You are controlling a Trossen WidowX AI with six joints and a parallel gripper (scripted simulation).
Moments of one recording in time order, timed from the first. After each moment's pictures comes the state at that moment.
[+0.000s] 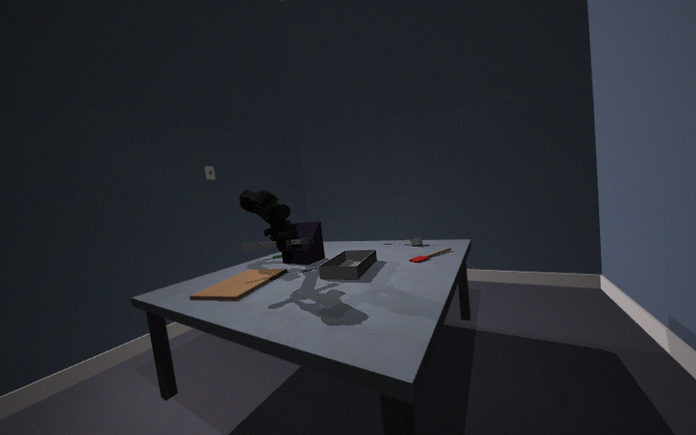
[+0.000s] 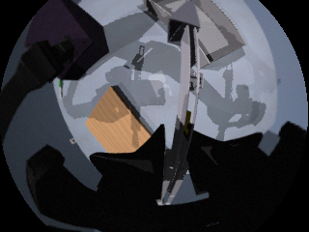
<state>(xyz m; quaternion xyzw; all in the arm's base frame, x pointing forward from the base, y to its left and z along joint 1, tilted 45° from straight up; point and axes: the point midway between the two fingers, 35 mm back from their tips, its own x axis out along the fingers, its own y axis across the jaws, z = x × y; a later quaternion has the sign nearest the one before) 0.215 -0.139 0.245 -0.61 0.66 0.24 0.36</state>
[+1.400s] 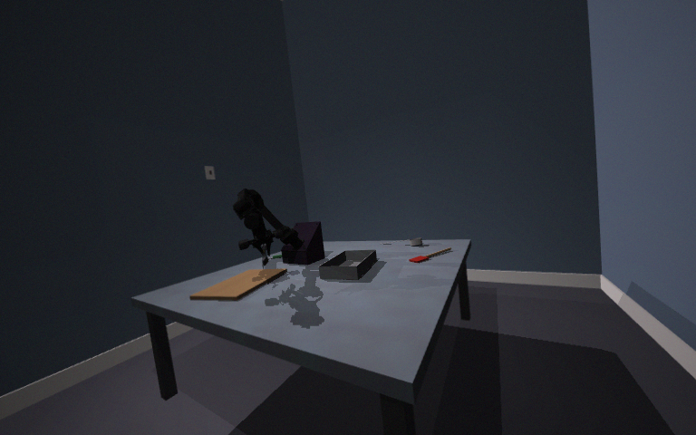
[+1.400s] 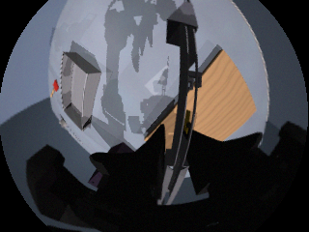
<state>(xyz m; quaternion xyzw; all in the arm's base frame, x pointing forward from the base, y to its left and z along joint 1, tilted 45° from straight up) 0.154 -0.184 0.262 -0.04 0.60 -0.36 0.72</state>
